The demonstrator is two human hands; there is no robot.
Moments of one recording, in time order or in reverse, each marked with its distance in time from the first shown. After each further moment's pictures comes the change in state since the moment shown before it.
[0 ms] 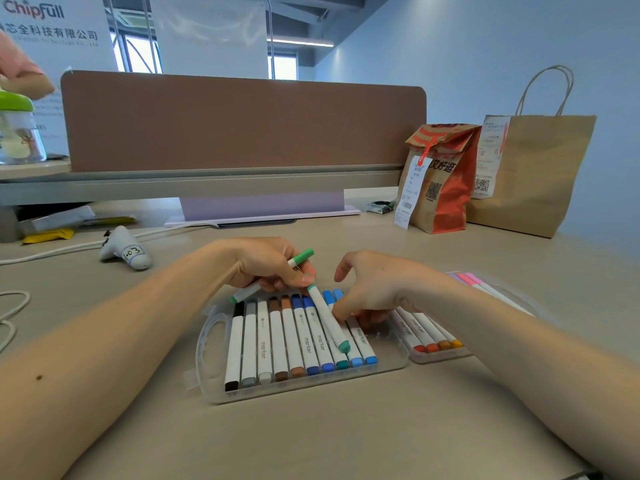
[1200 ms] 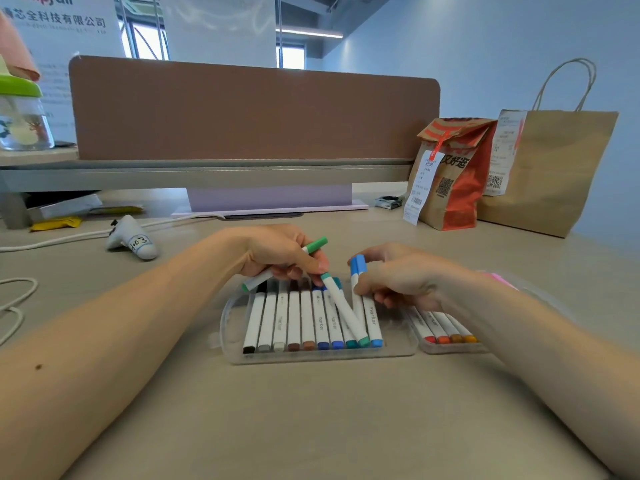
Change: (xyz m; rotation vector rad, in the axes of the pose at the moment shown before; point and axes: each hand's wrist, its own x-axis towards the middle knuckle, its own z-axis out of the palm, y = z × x) left_hand -0.001 0.009 0.004 -0.053 0.031 0.036; right_hand 0.020 0.026 -0.004 0.478 0.029 0.042
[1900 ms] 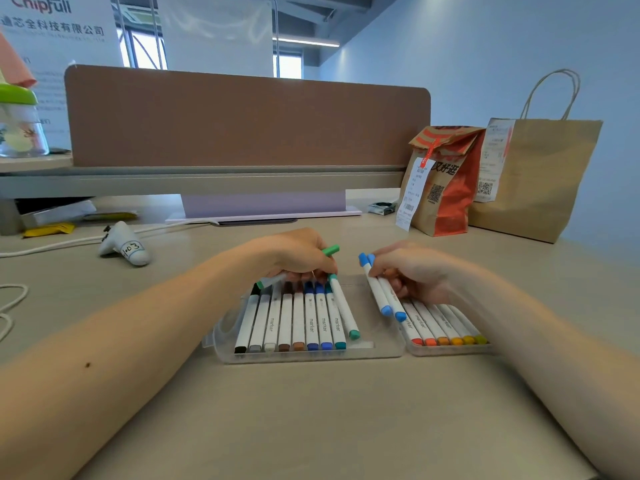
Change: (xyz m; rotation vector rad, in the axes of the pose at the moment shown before) left_hand 0.027 0.023 0.030 0.304 0.271 -0.074; right_hand 0.012 0.014 -0.034 0.135 0.014 0.007
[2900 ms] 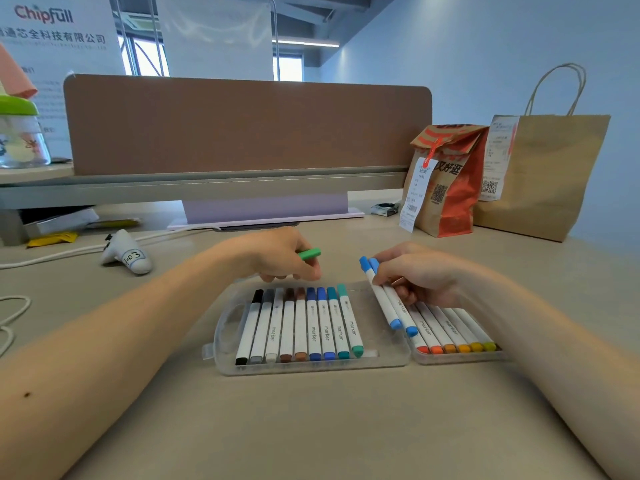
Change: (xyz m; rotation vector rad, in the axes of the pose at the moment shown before) left_hand -0.019 -0.012 -0.023 0.185 0.031 0.048; right_hand -0.003 -0.002 -0.005 -0.111 -0.027 -0.017
